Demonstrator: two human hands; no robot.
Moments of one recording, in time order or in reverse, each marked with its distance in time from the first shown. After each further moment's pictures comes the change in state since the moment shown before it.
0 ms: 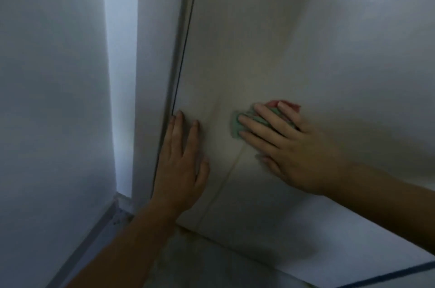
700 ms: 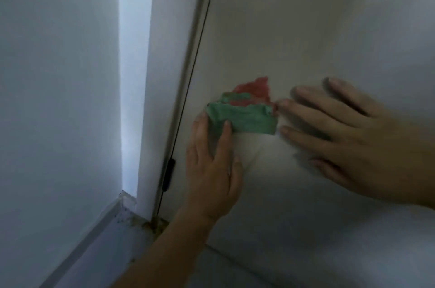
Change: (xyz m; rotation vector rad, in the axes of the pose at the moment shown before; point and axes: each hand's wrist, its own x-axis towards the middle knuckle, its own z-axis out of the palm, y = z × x) left_hand 0.013 0.045 0.026 0.004 0.205 -0.019; right_hand -0.002 0.060 -0.025 0.093 0.044 -0.195
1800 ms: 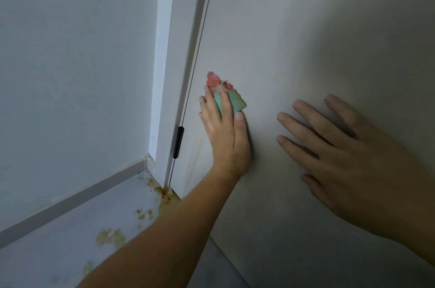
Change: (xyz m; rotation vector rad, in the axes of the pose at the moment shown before) left_hand 0.007 0.056 0.076 -0.078 0.285 -0.435; right_hand -0.061 -0.018 0.045 -0.008 0.126 -0.068
